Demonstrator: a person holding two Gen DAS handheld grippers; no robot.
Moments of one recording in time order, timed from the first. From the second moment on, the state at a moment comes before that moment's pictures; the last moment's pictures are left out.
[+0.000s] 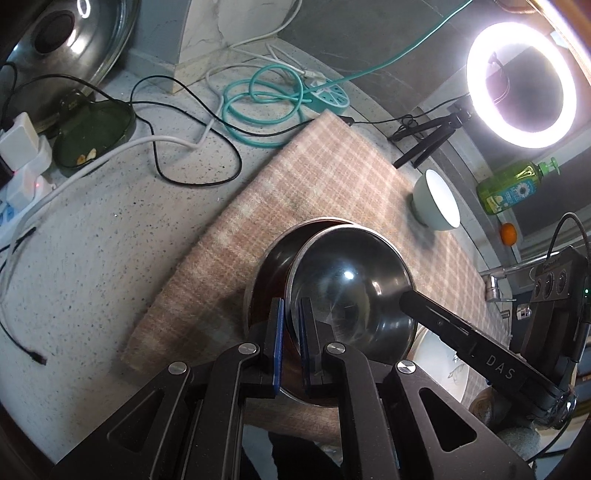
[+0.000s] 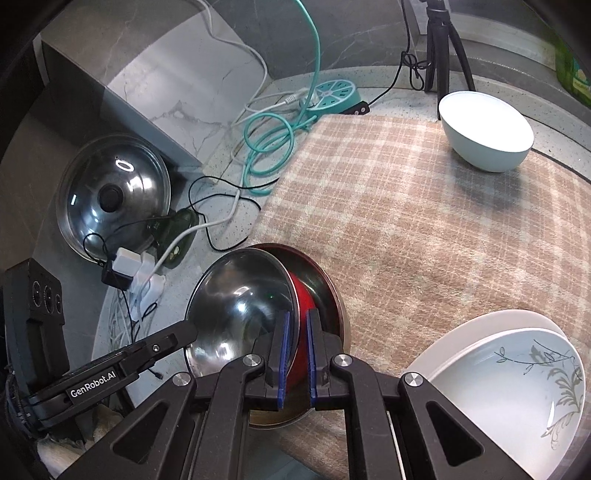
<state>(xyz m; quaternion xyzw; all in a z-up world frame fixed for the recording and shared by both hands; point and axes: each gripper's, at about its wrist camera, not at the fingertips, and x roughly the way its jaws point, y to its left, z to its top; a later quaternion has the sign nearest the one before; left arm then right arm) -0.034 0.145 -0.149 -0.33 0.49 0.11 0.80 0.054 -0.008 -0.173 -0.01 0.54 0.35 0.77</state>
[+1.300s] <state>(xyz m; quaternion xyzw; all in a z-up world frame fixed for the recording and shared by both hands) -0.023 0.141 -0.163 -0.28 0.53 0.12 0.79 0.048 0.019 -0.181 -0.12 0.52 0.35 0.77</state>
